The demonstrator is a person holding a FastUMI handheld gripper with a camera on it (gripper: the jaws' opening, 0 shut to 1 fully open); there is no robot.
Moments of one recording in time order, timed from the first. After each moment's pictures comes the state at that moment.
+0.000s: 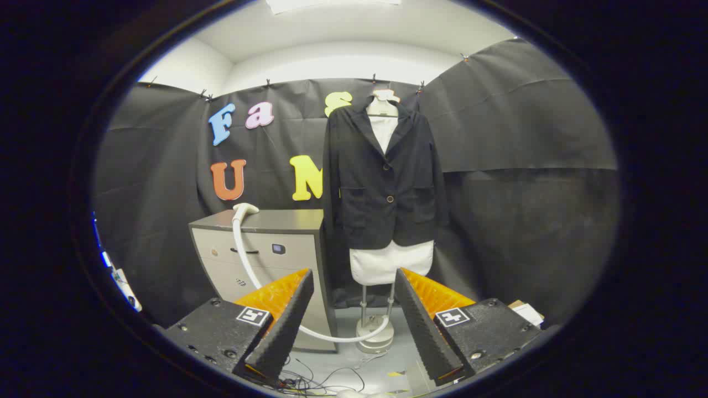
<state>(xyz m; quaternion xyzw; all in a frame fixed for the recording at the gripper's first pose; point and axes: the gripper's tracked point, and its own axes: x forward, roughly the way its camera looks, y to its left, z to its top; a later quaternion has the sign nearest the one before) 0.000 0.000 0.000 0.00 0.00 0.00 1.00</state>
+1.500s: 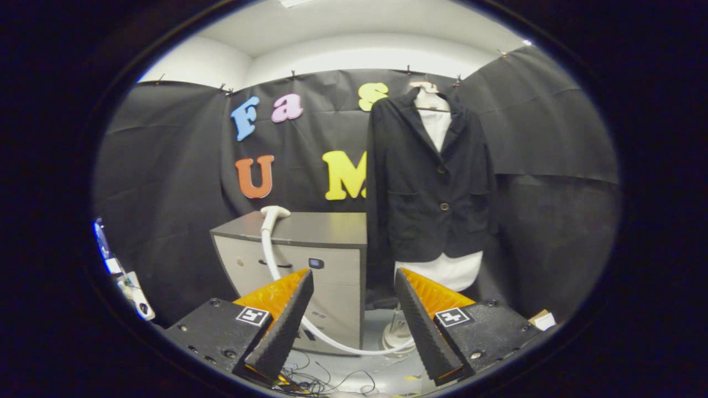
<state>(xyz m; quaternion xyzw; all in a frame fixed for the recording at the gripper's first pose) 0.086 0.116 0.054 -0.02 0.03 0.09 0.99</state>
